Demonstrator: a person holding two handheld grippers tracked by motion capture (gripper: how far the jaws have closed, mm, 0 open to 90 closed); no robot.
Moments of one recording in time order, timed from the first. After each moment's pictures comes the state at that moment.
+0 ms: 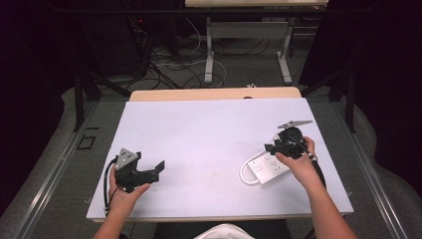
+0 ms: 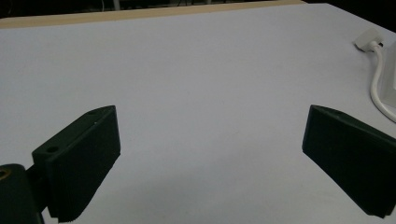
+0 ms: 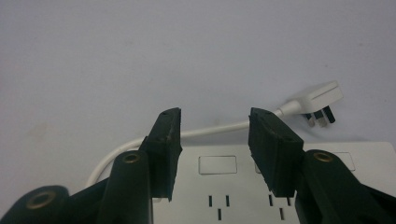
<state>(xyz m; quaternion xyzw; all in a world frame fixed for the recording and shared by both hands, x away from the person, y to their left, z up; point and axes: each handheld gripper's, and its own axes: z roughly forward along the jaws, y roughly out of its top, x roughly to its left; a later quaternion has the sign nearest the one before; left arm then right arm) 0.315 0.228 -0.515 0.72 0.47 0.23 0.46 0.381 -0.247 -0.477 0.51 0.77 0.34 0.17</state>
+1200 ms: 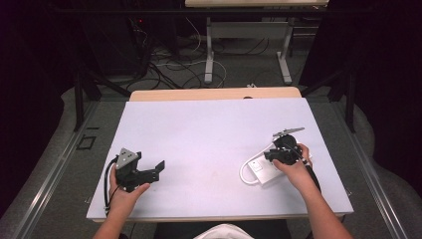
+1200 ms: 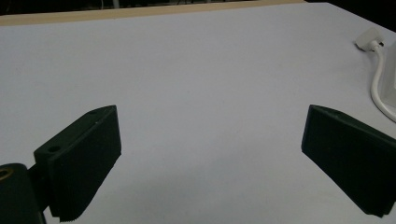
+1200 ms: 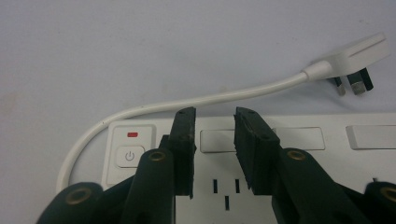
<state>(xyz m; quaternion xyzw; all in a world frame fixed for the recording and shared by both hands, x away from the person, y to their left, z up) 0.316 0.228 -0.516 0.72 0.47 0.22 0.46 0.383 -0.243 -0.512 0.51 0.79 0.31 0.15</state>
